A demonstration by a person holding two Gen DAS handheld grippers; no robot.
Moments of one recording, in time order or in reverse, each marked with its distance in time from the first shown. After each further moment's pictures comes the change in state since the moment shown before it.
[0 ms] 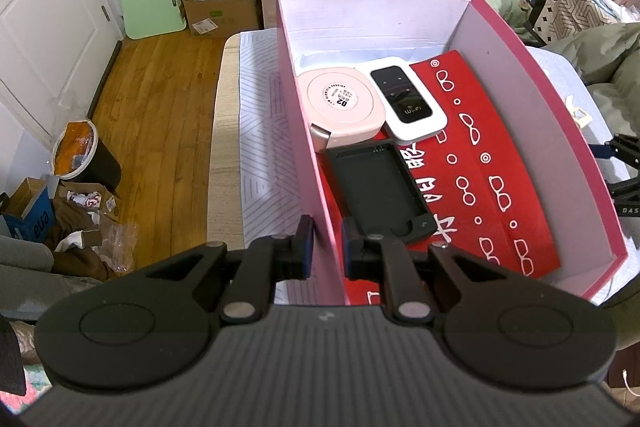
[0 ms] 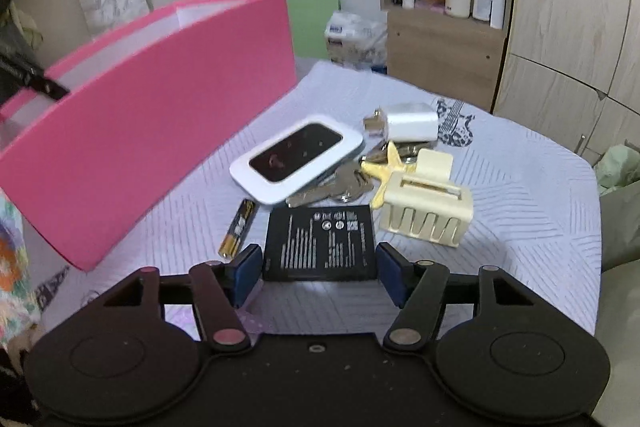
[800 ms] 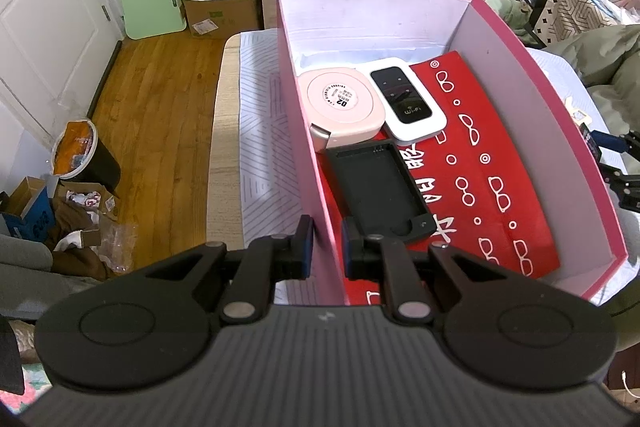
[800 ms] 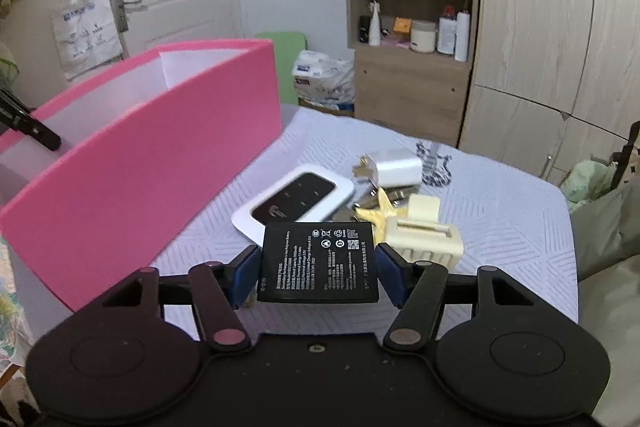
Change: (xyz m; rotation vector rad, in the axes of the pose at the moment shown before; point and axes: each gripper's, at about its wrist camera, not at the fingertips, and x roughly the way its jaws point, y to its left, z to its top) left arm -0.001 0.001 -0.002 -0.005 -0.003 -0.006; right arm -0.022 0.020 0.008 0.053 -0.154 -0.090
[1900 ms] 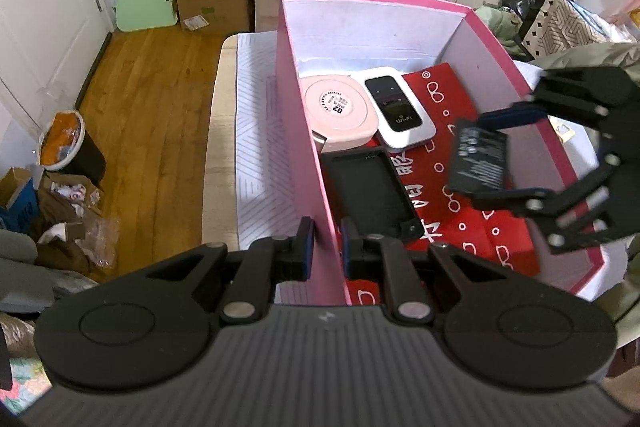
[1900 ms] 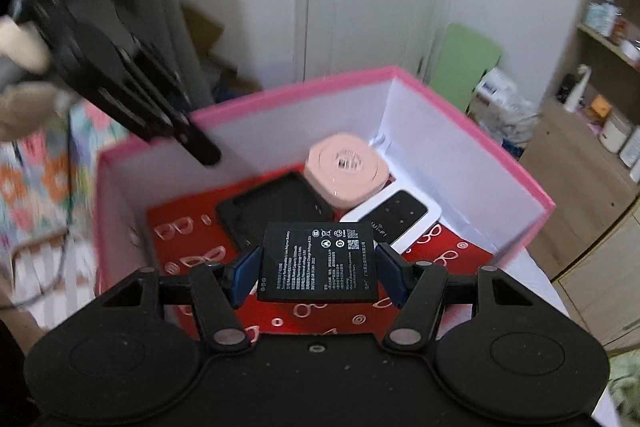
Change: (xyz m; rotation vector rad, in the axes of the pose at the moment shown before) left arm -0.011 0.010 0.002 -0.030 -0.010 -0.053; right arm 0.068 0.142 0.122 -0.504 0.200 0.349
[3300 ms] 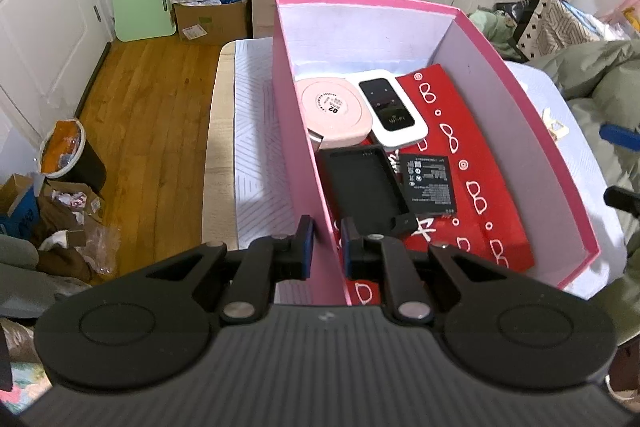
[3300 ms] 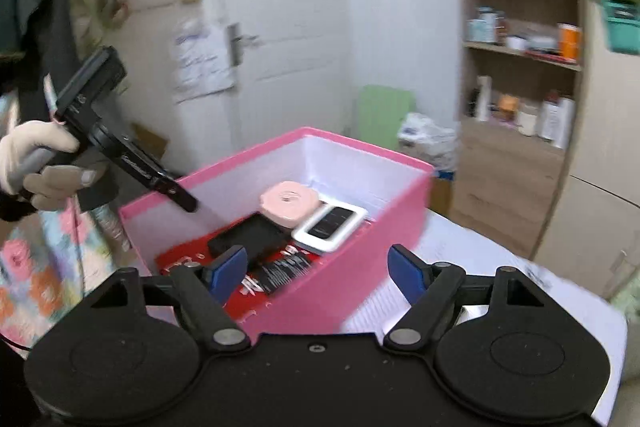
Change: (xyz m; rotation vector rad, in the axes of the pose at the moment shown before) left arm -0.010 -0.006 -0.007 0.014 -0.024 0.000; right arm -0.113 0.010 -0.107 0.292 -0.361 -0.174
